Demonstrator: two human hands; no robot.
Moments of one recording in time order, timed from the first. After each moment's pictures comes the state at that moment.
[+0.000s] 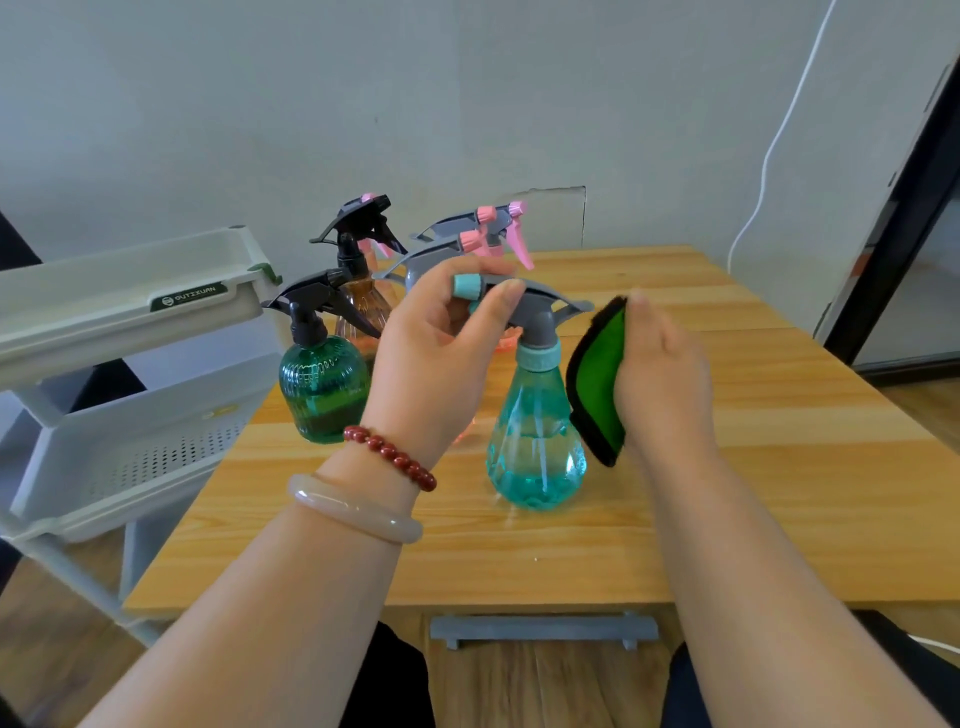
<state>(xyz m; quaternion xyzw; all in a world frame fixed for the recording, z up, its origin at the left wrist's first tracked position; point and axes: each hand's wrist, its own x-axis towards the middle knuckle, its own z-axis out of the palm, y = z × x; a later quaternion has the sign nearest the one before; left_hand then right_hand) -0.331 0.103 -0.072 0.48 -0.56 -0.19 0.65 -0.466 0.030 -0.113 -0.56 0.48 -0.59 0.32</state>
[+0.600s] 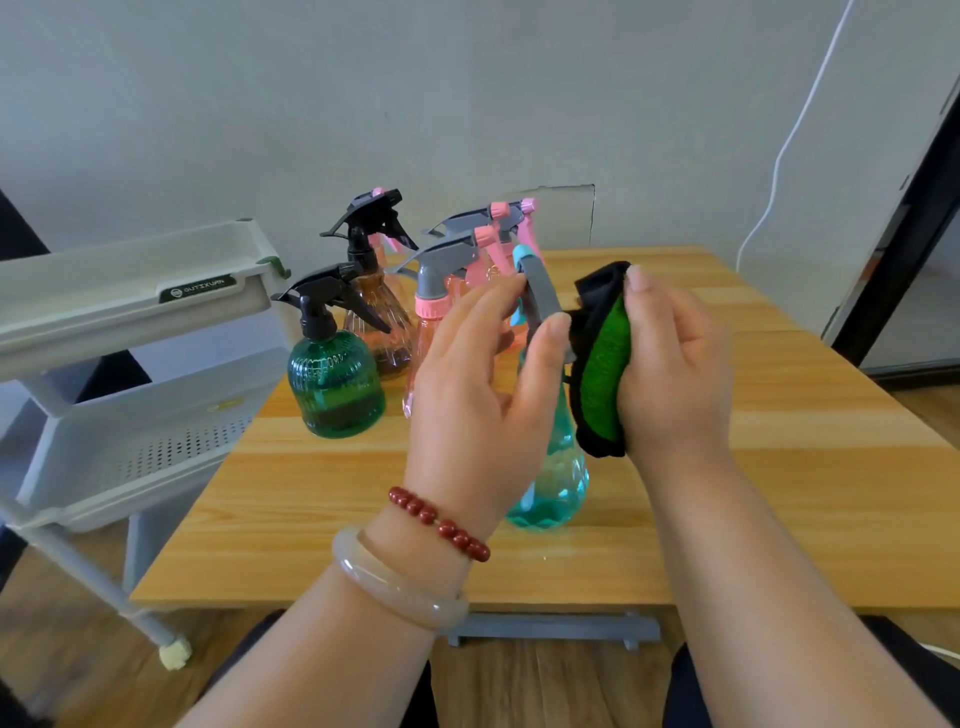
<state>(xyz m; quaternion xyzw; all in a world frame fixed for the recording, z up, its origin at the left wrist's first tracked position) -0.351 0.115 -0.102 0.51 -0.59 0.03 0.62 -0.459 0.057 -0.097 -0.60 0.28 -0.67 0.33</state>
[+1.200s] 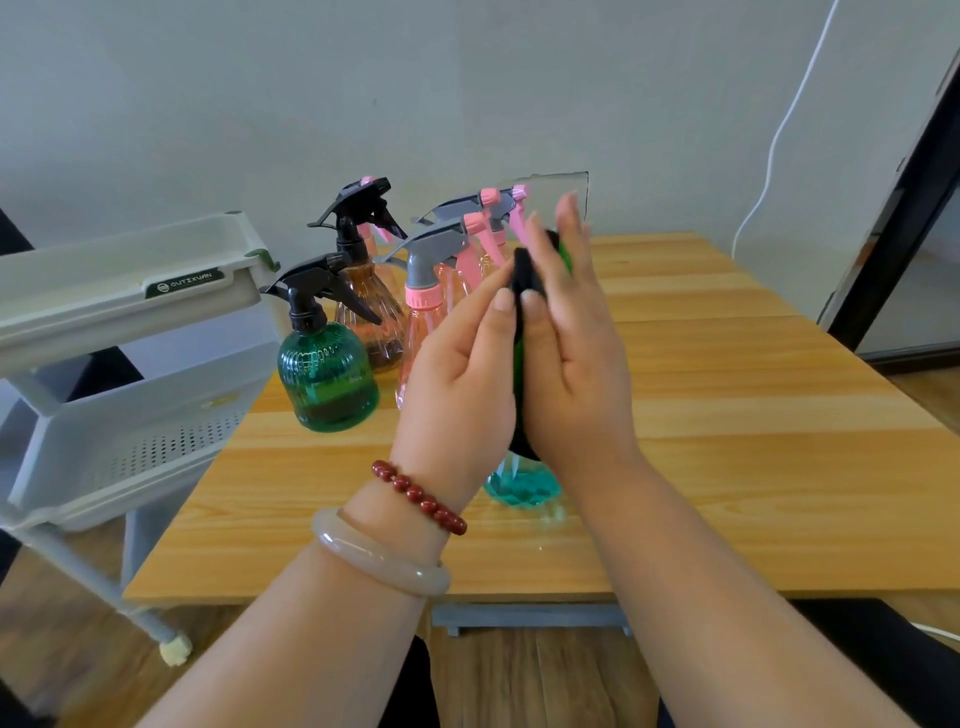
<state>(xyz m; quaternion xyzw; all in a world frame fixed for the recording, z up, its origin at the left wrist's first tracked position) -0.348 0.115 -0.093 0.46 -0.54 -0.26 0.66 -0.424 0.061 -0.110 -0.73 0.25 -0.60 0.21</state>
